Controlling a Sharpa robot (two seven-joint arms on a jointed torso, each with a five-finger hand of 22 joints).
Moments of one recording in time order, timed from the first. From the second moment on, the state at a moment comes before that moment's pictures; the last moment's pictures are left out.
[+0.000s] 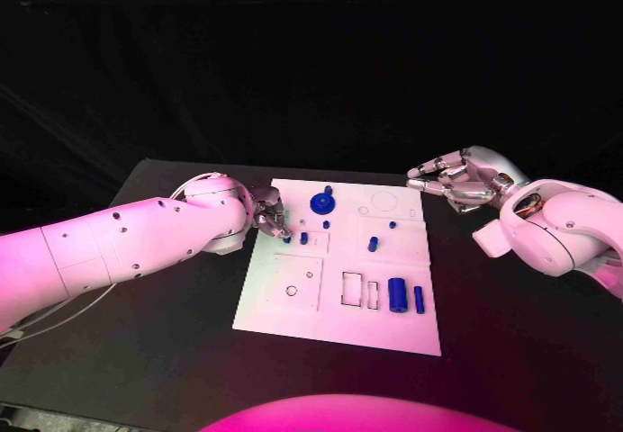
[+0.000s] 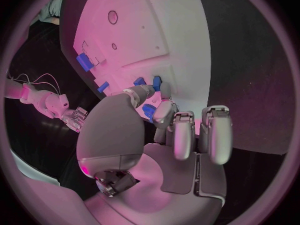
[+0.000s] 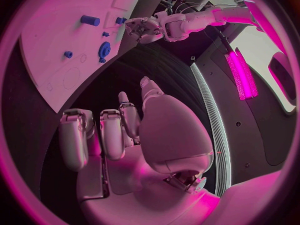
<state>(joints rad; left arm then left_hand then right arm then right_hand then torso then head) 1.18 -0.74 0.01 1.41 -1.32 0.05 -0.48 1.22 -0.25 0.60 0.17 0.37 1.04 0.04 0.51 0.58 1.38 -0.05 1.20 1.07 1.46 -0.09 1.54 1.31 0.03 1.47 0.02 1.53 1.31 1.31 -0.98 -0.12 1.61 -0.64 -0.35 0.10 1.36 -0.04 0.02 0.21 0.27 0.93 0.16 0.11 0.18 1.36 0.07 1.30 1.31 1.46 0.00 1.45 1.31 0.01 1.47 0.11 1.46 1.31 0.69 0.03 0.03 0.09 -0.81</state>
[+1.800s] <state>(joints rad) 1.18 -0.74 0.01 1.39 -1.21 -0.16 -0.46 1.10 -0.14 0.13 0.29 0.36 0.93 0.09 0.42 0.54 1.13 0.01 0.91 0.72 1.47 -0.06 1.53 1.31 0.06 1.43 0.04 1.39 1.30 1.31 -0.98 -0.12 1.60 -0.63 -0.36 0.11 1.35 -0.04 0.02 0.21 0.27 0.93 0.16 0.11 0.18 1.36 0.07 1.30 1.31 1.46 0.00 1.45 1.31 0.01 1.46 0.10 1.46 1.31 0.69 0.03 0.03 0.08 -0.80</state>
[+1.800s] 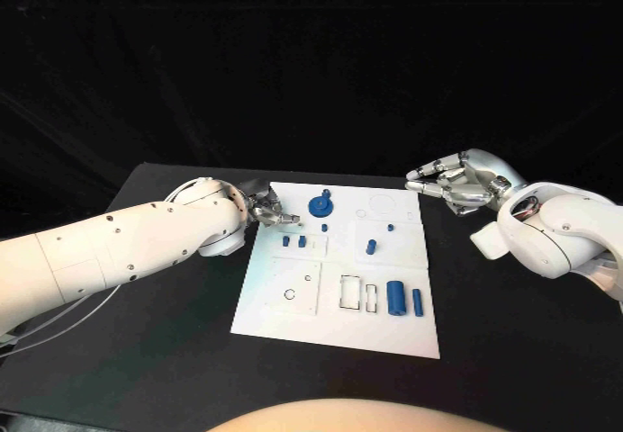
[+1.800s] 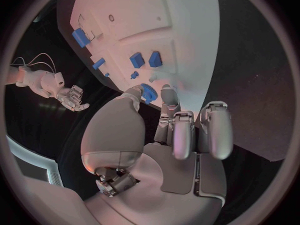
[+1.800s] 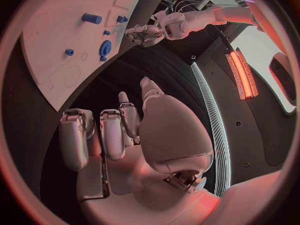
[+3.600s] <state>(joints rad) 1.15 -0.53 0.00 1.23 -1.57 -0.15 -0.13 1.50 -0.19 0.29 0.17 0.35 0.94 0.14 0.25 0.23 0.94 0.08 0.47 0.23 1.41 0.00 1.29 1.06 0.12 1.35 0.10 1.23 1.18 1.30 -0.97 -0.12 1.60 -0.63 -0.36 0.11 1.35 -0.04 0.02 0.21 0.27 0.93 0.16 0.11 0.18 1.36 0.07 1.30 1.31 1.46 0.00 1.45 1.31 0.01 1.46 0.10 1.46 1.31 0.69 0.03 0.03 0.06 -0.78</state>
